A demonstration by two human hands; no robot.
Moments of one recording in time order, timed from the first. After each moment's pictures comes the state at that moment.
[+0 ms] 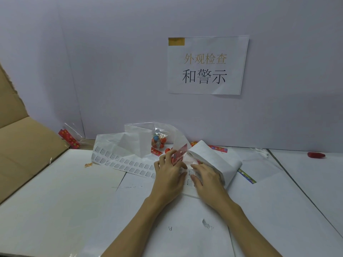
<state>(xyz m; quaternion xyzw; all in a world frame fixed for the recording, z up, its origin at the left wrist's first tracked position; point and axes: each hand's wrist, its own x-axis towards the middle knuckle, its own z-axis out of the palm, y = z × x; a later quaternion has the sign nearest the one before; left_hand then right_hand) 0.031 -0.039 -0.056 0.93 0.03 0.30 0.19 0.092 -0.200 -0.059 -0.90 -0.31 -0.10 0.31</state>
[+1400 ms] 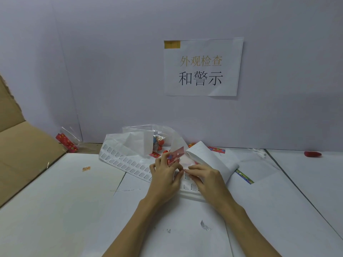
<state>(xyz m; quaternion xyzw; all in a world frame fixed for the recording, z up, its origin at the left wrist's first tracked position) 0.029 -0.033 -0.052 0.93 0.03 0.29 0.23 0.081 -0.210 -0.035 -0.81 -0.41 -0.17 0.39</state>
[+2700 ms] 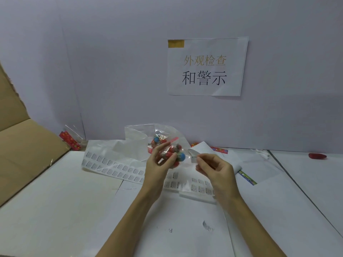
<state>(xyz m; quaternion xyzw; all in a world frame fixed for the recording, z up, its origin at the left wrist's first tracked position) 0.016 -0.031 -0.012 0.59 0.06 0.28 0.75 0.069 -0.206 -0.012 -0.59 -0.18 0.03 0.78</state>
